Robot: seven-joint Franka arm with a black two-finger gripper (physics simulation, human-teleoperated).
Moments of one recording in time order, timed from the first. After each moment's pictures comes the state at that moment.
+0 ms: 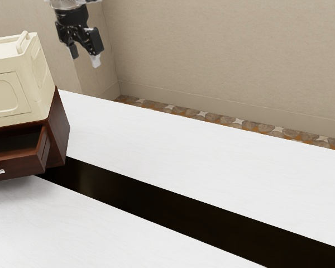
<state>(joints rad) 0.25 0.17 -0.26 -1.19 0.08 1.42 0.20</state>
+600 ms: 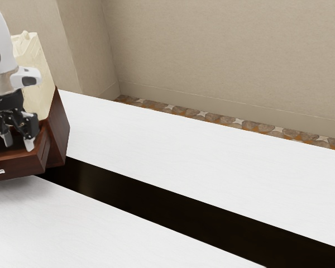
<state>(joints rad) 0.25 -0.46 -0.01 -2.21 0.05 1.64 0.06</state>
